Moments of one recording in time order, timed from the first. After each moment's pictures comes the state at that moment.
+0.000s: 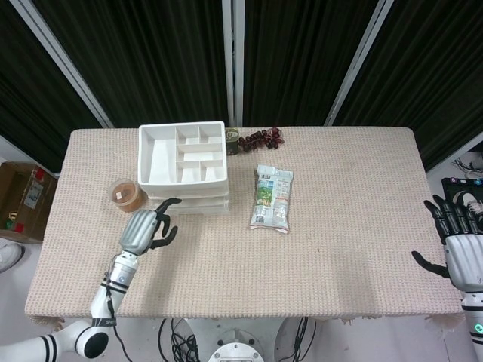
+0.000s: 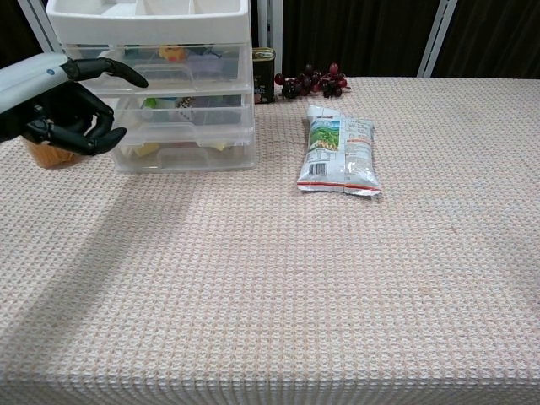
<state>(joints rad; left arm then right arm) -0.46 -1.56 -0.22 -1.58 1.35 1.15 -0.01 0.10 -1.03 0.08 -1.62 -1.55 1.52 0.08</state>
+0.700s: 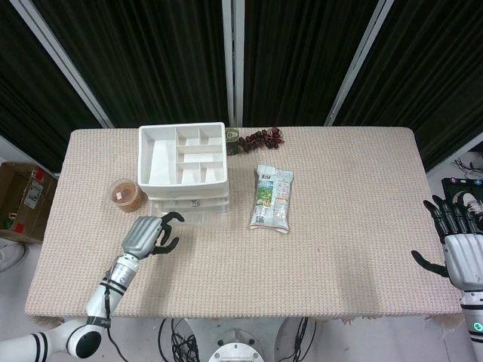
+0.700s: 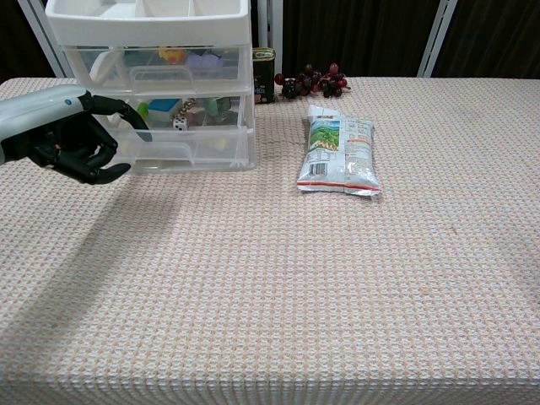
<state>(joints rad) -0.50 -1.47 -0.15 -1.67 1.29 1.05 0.04 0.11 -1.04 0.08 -1.61 -1.54 1.50 0.08</state>
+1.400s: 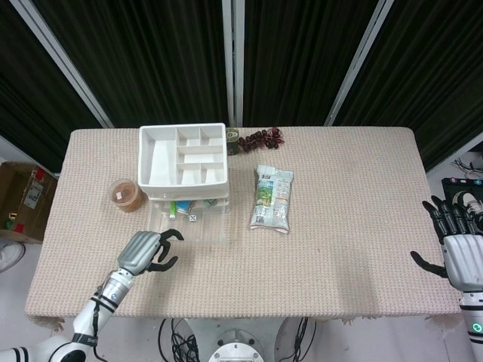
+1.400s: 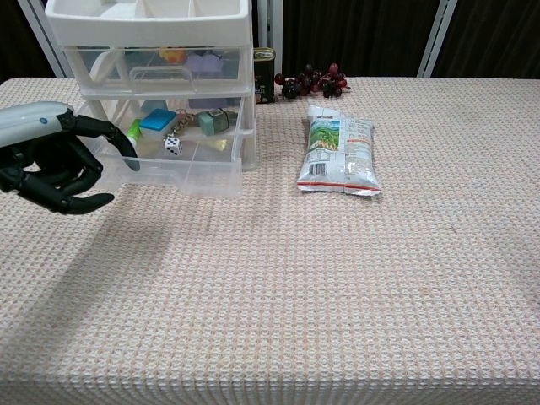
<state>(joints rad) -0.47 -1.37 -0.07 -1.80 1.36 1.06 0.01 0.10 -1.03 0.08 -1.62 -1.54 1.51 0.07</state>
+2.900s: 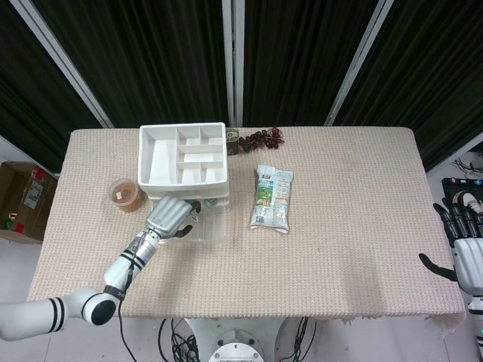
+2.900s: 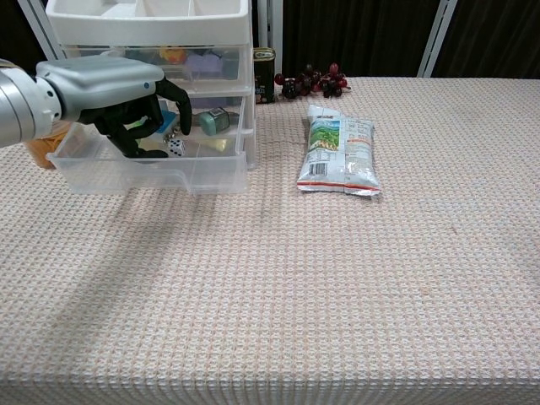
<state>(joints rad) -0.77 -1.45 -0.17 -1.62 1.13 0.92 0.47 0.08 -1.03 0.08 -1.60 -1.53 1.52 0.11</state>
